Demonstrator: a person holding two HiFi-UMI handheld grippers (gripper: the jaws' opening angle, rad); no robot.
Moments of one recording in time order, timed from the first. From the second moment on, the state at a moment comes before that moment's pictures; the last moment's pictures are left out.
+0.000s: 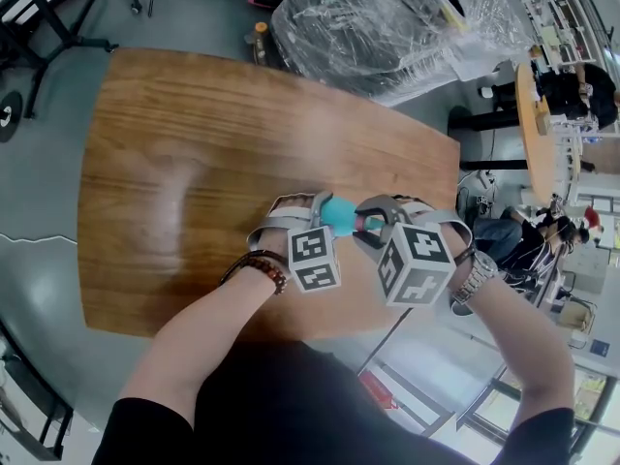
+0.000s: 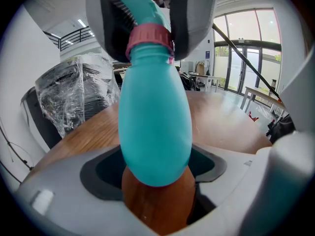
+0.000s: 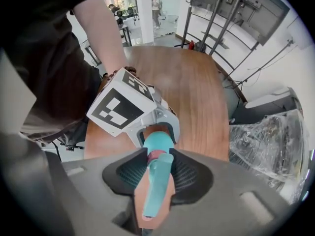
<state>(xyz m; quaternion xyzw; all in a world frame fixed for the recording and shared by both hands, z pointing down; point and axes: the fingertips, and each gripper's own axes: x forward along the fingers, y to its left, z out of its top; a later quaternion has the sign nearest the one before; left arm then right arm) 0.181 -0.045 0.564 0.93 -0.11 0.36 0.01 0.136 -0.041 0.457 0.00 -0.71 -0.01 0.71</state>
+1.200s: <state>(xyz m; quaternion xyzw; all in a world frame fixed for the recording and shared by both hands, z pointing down) 0.182 -0.045 0.564 0.92 -0.11 0.37 0.01 0.151 -0.041 0.430 0.01 -0.72 -0.03 0.69</state>
